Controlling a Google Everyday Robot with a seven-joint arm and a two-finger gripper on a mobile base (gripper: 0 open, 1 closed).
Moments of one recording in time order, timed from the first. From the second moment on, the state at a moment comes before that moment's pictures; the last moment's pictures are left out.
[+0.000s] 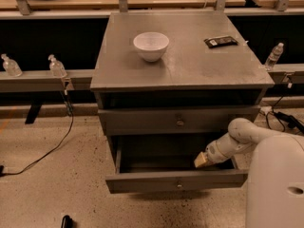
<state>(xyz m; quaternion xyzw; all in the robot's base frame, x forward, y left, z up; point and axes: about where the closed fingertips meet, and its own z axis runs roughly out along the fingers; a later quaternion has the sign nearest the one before) 0.586 -0.222 0.415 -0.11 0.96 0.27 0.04</state>
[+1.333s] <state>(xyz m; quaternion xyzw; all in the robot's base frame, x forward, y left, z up) 0.562 -0.248 0.368 -0.05 0.97 0.25 0.01</state>
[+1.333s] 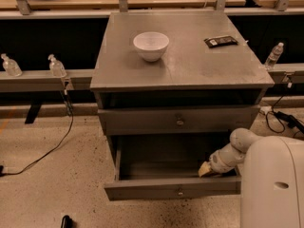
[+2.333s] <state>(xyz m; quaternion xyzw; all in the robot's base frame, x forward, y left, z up) 0.565 -0.238 0.396 -0.07 0.96 0.28 0.05</state>
